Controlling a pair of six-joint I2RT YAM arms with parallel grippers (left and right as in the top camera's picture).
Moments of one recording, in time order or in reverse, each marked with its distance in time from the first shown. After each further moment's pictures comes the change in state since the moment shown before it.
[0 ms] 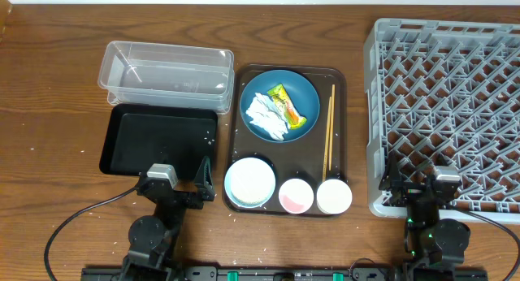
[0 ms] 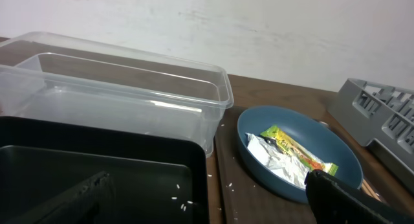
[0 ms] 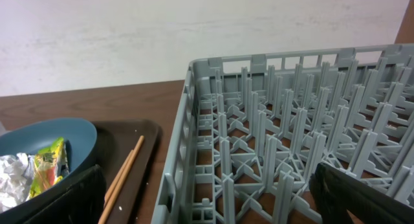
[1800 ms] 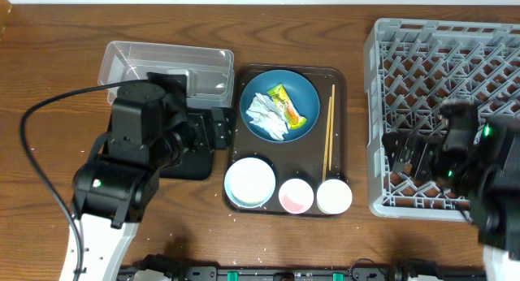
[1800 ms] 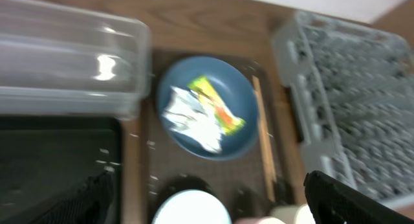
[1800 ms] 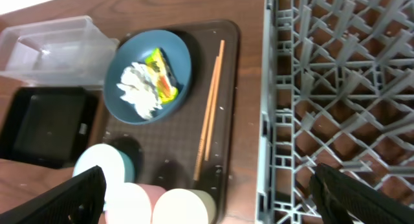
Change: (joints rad) left arm 0.001 1.038 1.147 -0.689 0.348 -0.058; right arm 0.000 0.925 1.181 -1.022 -0.301 0.050
